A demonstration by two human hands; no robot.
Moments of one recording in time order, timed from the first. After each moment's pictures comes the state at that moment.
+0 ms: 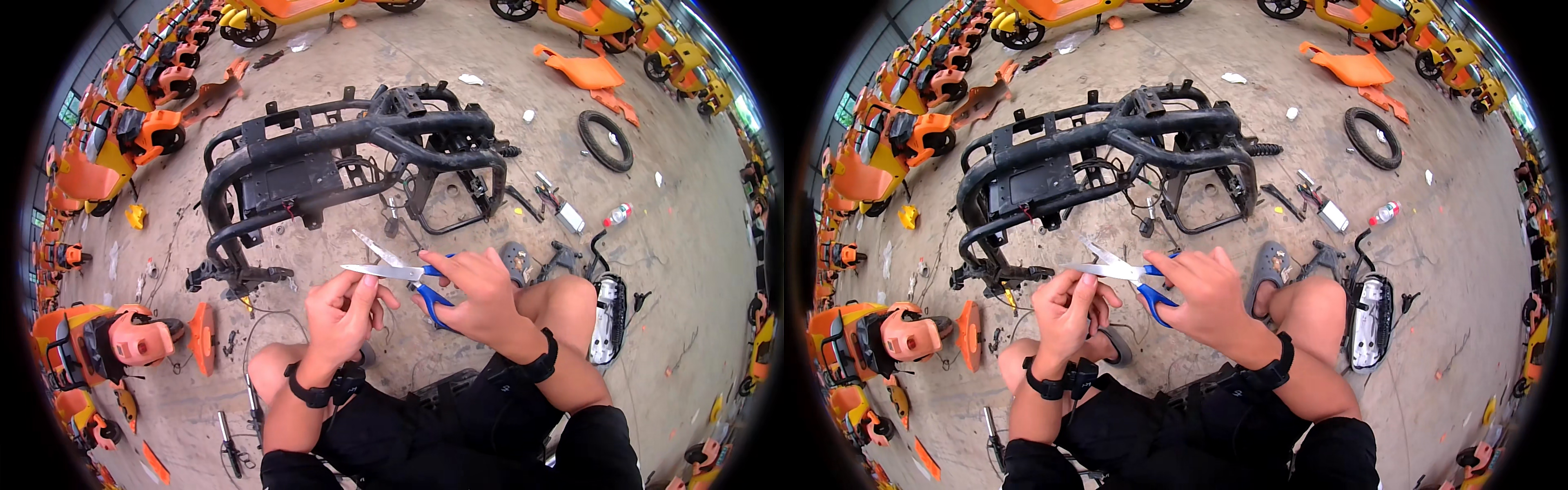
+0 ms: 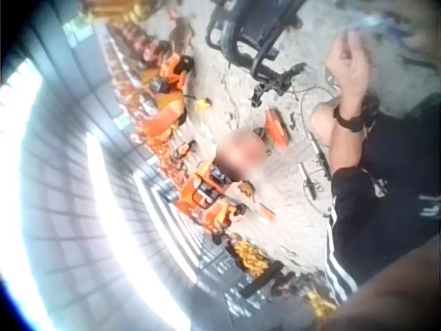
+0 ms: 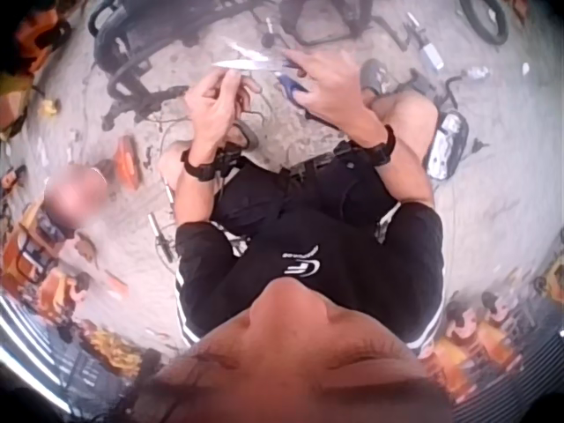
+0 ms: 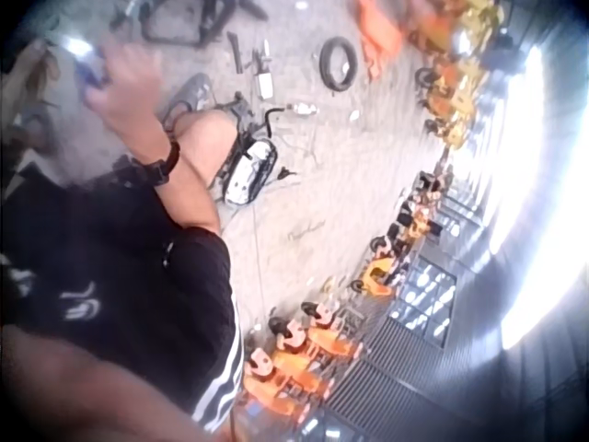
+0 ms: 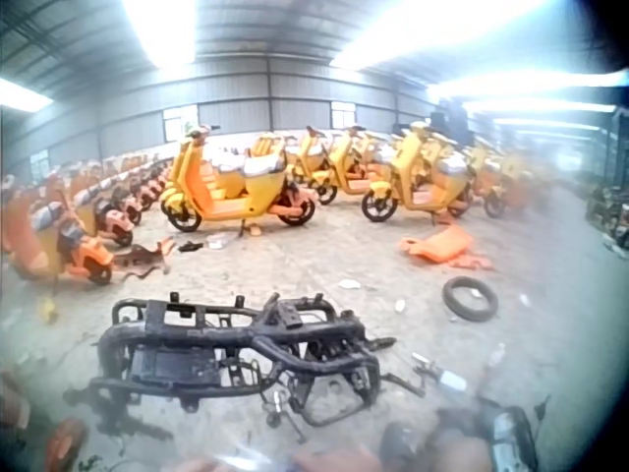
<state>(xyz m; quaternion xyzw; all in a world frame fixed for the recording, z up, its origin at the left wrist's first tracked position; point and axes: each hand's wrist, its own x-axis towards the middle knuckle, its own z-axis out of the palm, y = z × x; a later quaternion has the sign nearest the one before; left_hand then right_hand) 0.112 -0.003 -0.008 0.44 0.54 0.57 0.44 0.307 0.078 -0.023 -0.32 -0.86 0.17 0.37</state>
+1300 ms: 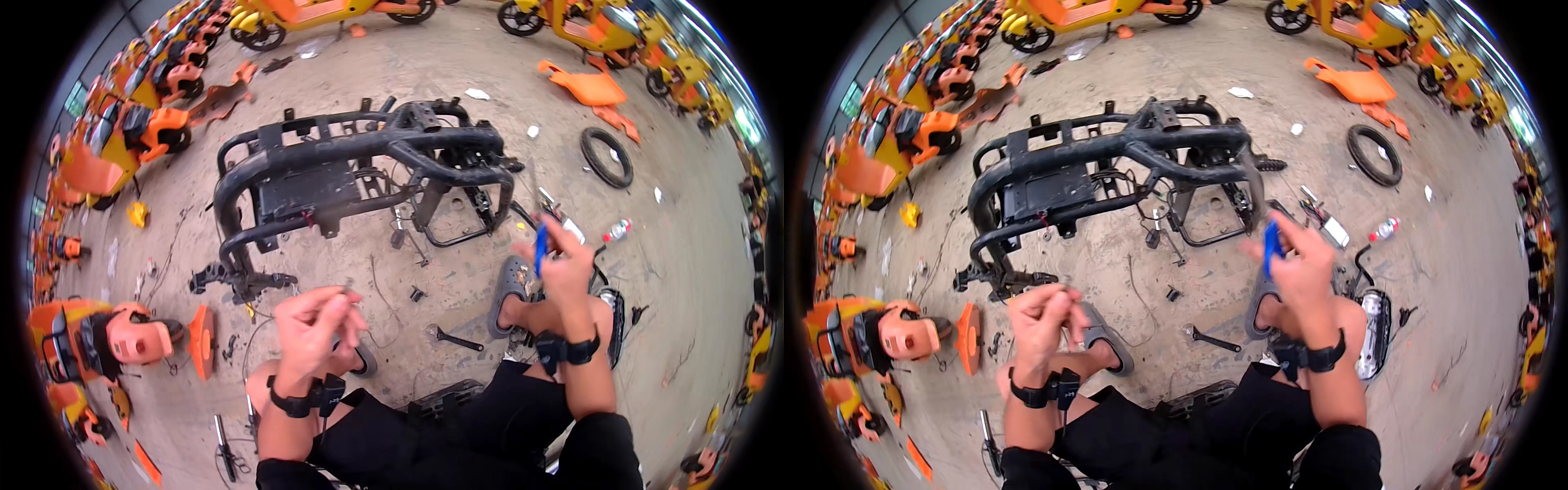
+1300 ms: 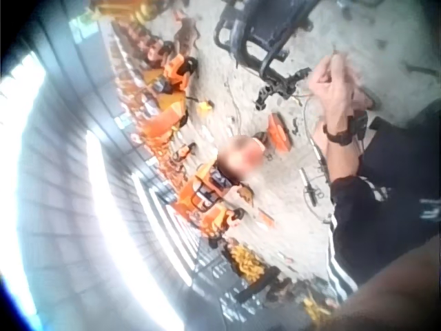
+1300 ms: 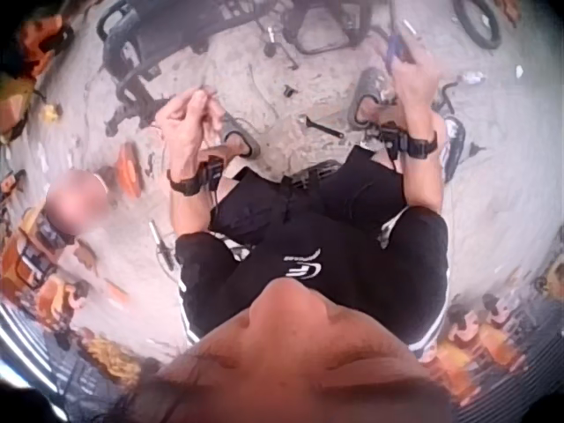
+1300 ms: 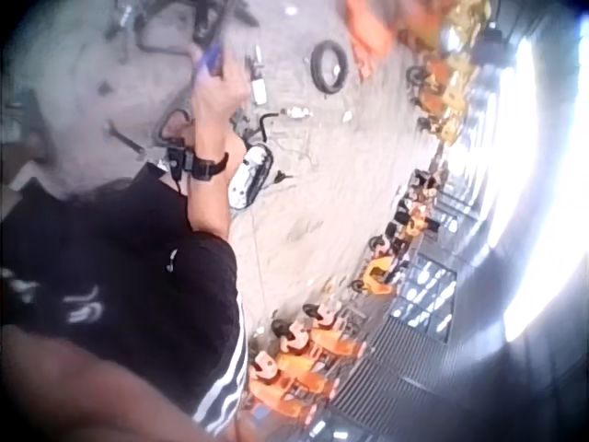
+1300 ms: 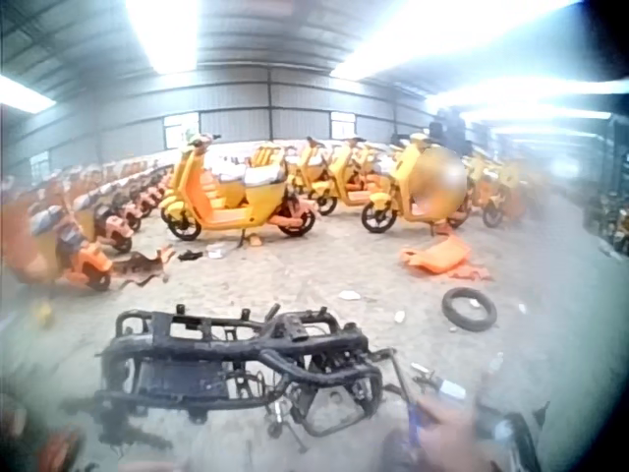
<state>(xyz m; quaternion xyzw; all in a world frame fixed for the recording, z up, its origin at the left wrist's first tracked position) 0.061 -0.032 0.001 0.39 0.49 0.61 0.48 0.376 0.129 -0.013 -0.54 -0.72 0.19 0.40</state>
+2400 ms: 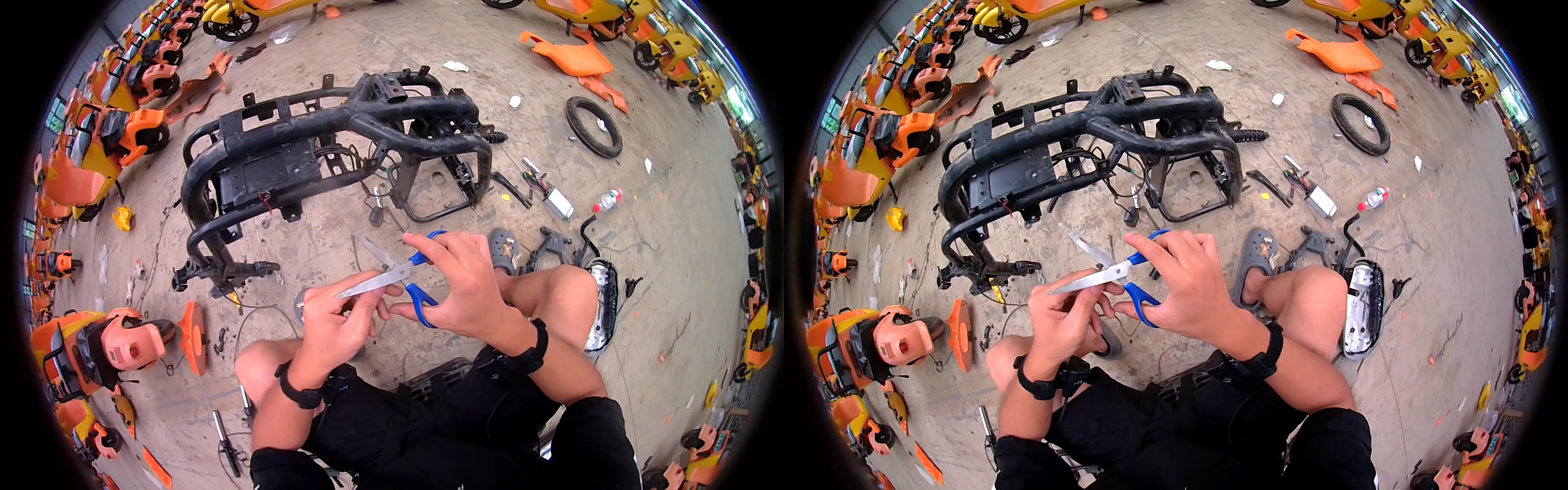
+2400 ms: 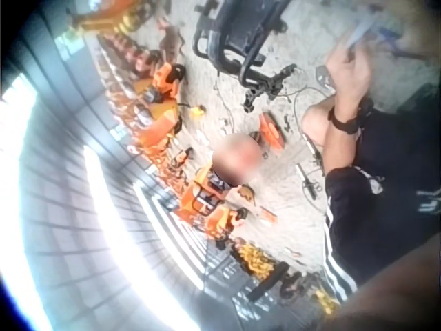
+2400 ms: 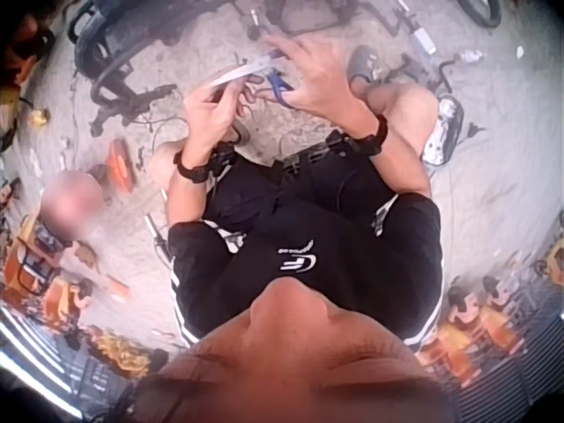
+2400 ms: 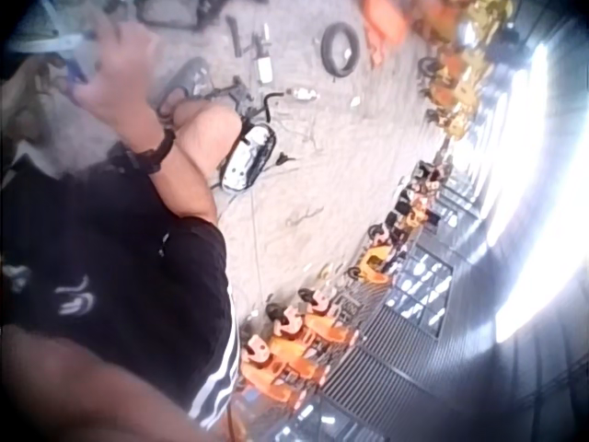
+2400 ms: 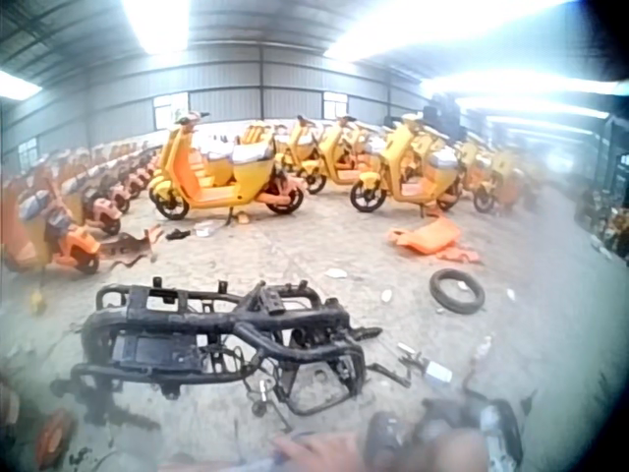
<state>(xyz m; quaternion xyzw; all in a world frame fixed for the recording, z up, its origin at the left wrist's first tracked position) 0.125 -0.005 -0.008 0.52 0.53 0.53 0.41 0.312 0.076 -0.022 -0.31 -0.86 0.19 0.36</state>
